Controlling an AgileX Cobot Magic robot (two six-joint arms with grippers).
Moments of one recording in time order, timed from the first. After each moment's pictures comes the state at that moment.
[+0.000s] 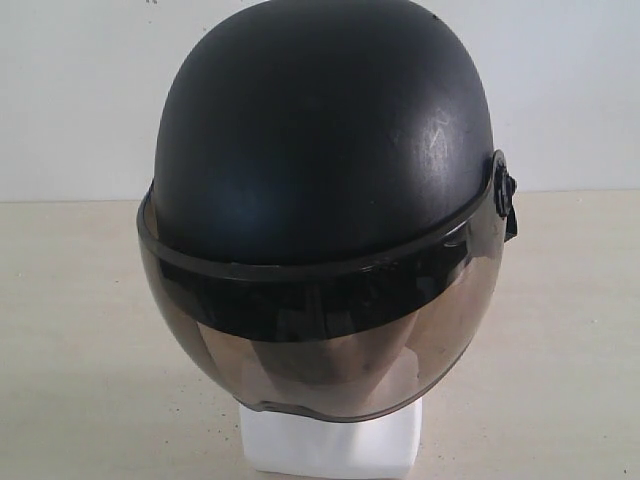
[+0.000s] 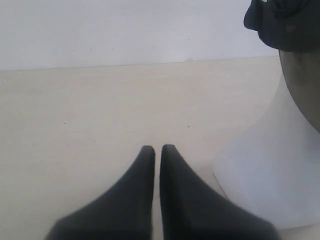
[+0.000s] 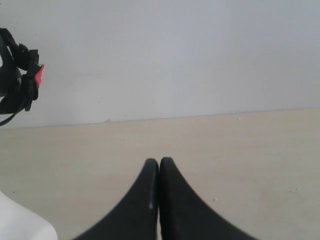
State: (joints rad) left arm -0.14 0.51 -0.16 1.75 -0.05 -1.84; right arm 0.10 0.26 -0.12 -0.26 0.02 0.37
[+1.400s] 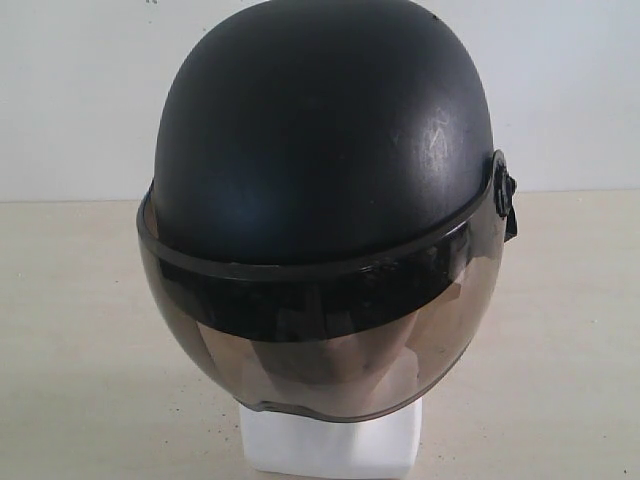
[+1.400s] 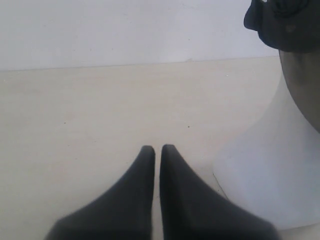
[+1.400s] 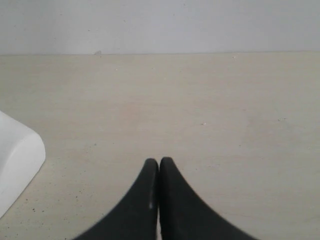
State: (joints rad) left arm -0.14 0.51 -0.16 1.75 -0.05 -1.84; right arm 0.10 0.01 0.00 0.02 0.34 0.02
